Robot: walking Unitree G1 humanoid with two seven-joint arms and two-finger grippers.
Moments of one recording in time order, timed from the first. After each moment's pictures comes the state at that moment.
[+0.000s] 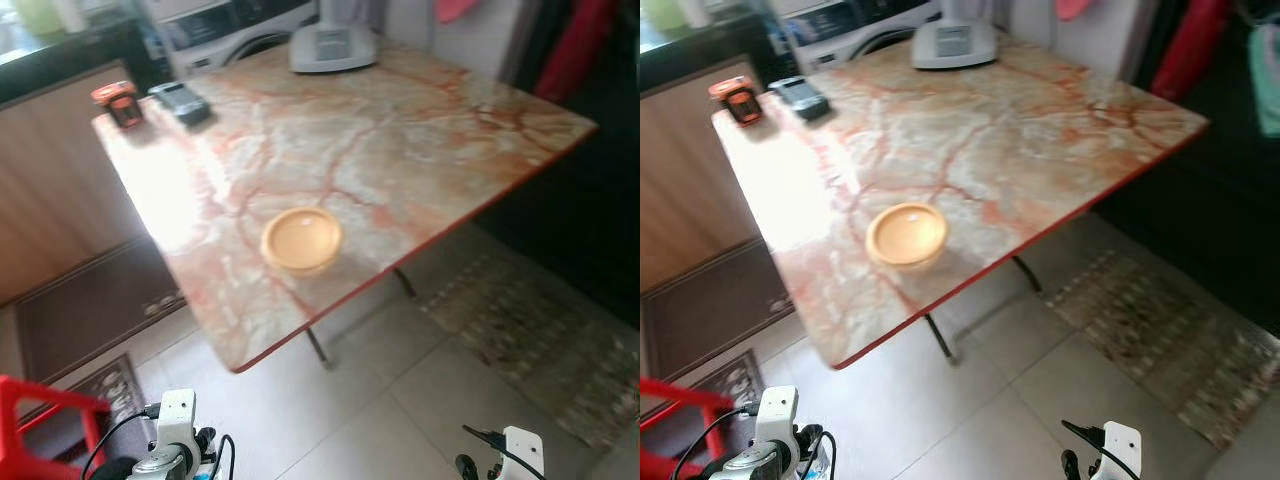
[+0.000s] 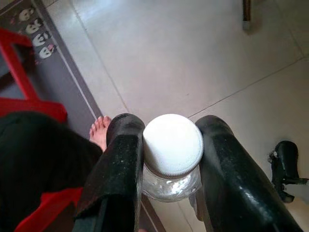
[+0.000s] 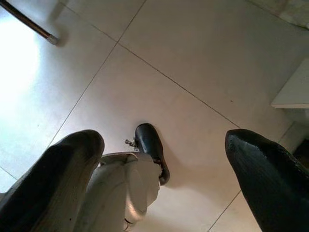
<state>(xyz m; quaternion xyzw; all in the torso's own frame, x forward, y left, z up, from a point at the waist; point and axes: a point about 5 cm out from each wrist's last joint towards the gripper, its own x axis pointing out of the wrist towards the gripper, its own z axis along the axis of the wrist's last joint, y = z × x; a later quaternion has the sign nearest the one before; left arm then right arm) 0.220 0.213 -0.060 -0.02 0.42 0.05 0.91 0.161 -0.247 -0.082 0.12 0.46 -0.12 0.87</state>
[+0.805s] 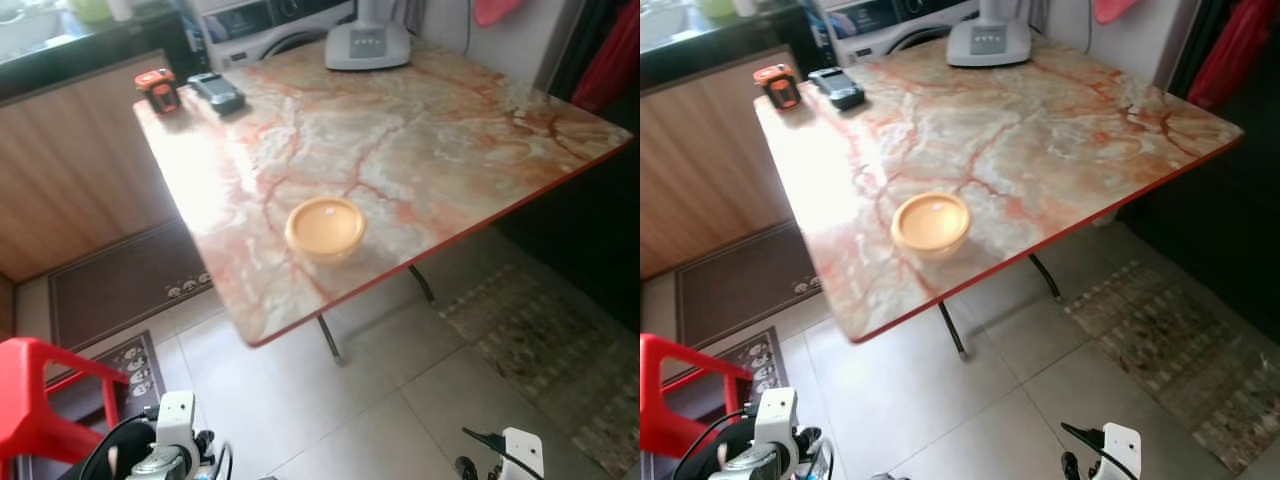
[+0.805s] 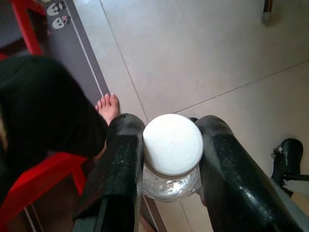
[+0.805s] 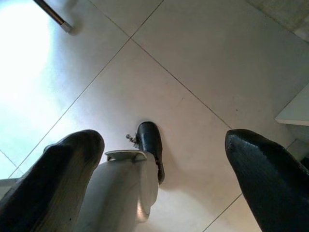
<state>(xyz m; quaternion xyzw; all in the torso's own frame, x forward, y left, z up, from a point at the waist) 0.218 0.214 -0.062 -0.02 0.43 0.06 0.90 0.159 -0.247 -0.082 0.11 0.46 -0.12 0.87</state>
